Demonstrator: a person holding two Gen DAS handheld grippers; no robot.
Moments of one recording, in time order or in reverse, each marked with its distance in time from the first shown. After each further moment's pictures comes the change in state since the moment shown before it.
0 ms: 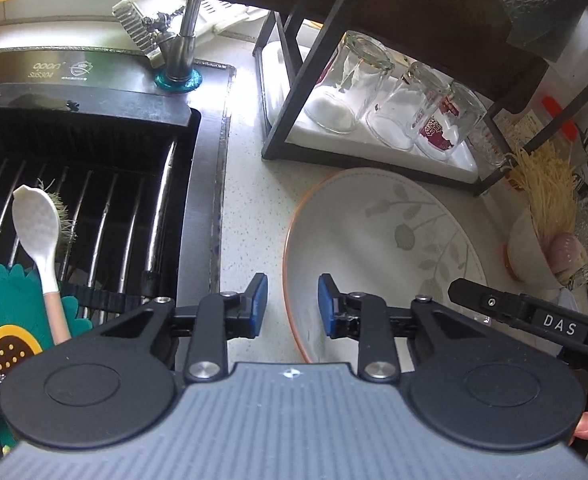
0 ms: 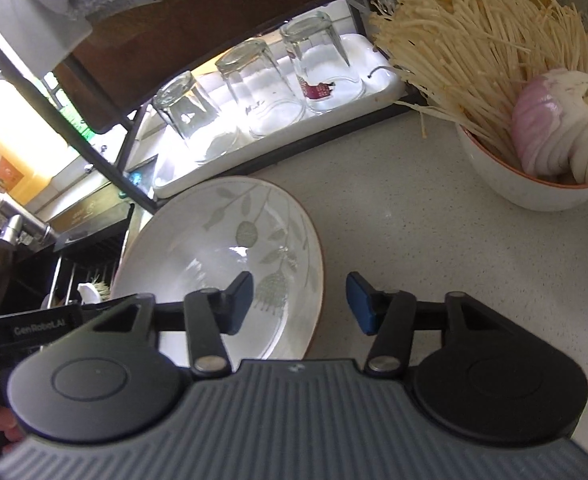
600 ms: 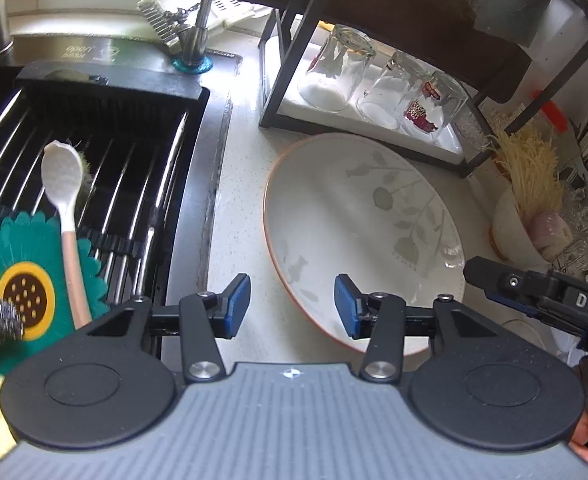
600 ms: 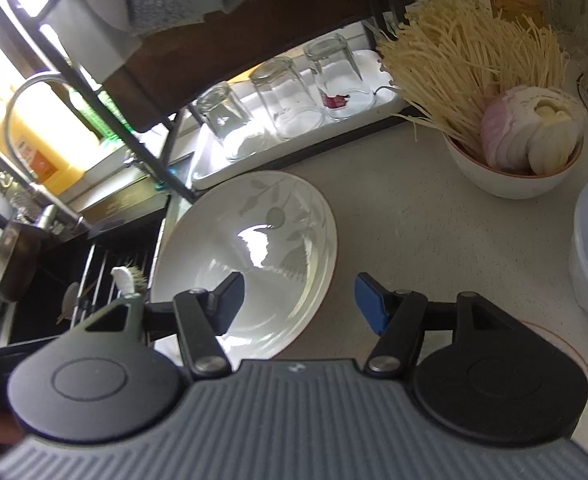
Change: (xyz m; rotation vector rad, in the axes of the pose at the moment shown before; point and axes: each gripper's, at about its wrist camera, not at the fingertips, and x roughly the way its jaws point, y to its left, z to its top) left arm -0.036 -0.019 -0.041 -0.021 -0.029 0.049; right arm -0.044 0.001 -0.012 -0.024 -0.012 0.050
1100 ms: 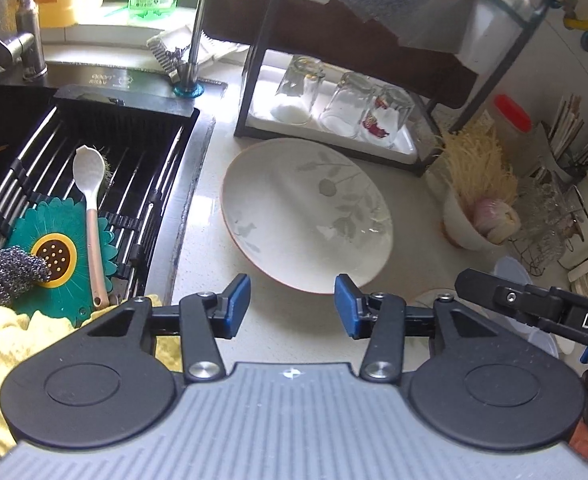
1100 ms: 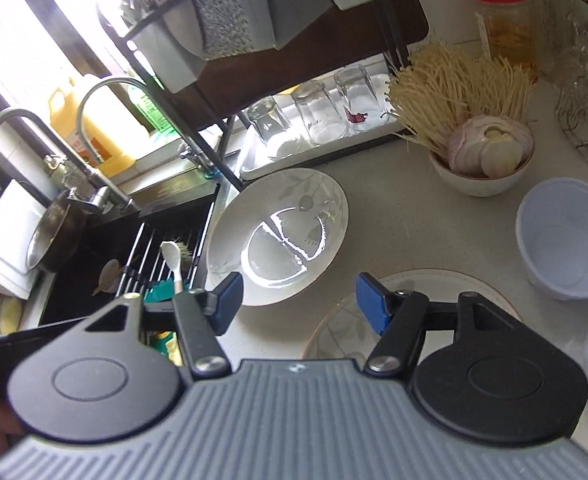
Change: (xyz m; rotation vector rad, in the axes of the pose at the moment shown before) left arm -0.077 -0.058 -0.044 -0.017 -0.065 0.048; right arm -0.087 -0.005 -0.016 -0.069 -0.002 0.093
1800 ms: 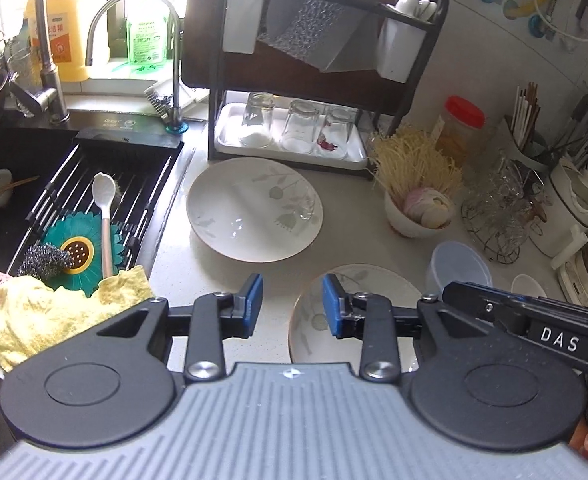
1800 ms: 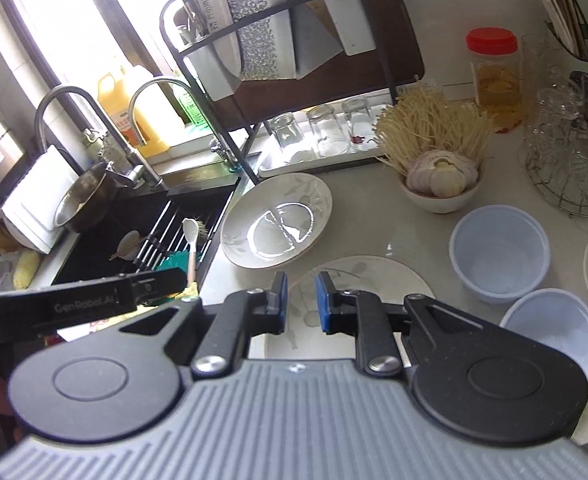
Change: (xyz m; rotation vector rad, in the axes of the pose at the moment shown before) left arm -0.102 -0.104 -0.053 0.057 -0.107 0.099; right arm -0.102 -0.026 -0.013 -0.149 -0.017 0.070
